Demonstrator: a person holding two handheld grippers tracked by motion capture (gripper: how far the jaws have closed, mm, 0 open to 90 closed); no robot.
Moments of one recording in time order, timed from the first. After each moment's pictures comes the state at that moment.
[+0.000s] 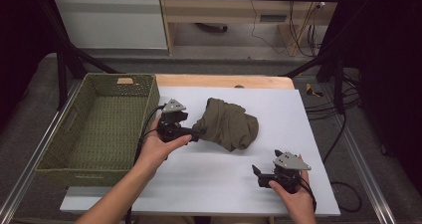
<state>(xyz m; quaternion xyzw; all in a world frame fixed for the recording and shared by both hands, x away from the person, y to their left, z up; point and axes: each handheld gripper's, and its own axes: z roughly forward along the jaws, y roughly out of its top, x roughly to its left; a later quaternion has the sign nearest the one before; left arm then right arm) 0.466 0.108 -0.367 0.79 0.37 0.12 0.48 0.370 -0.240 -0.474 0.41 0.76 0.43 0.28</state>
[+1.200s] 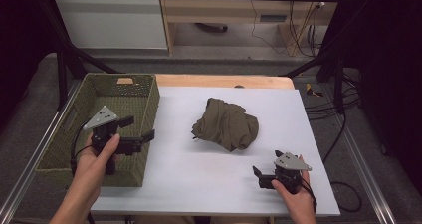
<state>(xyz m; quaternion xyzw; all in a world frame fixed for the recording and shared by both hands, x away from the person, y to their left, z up) 0.399 0.241 -0.338 0.74 0.40 0.19 0.51 0.369 -0.241 -0.474 0.40 0.76 0.43 0.28</state>
